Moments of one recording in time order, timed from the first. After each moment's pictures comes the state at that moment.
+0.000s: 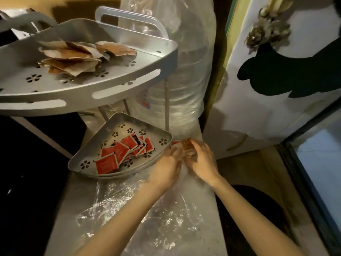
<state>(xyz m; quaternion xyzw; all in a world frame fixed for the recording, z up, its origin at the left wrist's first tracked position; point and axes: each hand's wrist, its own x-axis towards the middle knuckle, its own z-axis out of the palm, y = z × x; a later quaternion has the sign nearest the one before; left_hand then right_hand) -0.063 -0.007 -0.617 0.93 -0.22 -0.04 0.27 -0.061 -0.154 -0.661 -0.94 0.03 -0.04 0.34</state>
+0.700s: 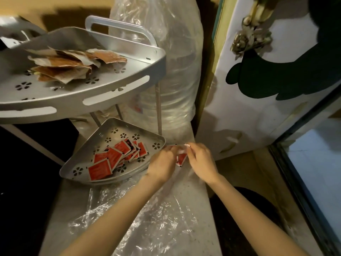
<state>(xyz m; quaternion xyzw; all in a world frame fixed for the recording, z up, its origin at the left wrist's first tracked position) -0.044 -0.022 -0.605 0.96 -0.24 0.00 0.16 -0.063 -0.163 -0.638 -0.93 0.02 -0.09 0.35</state>
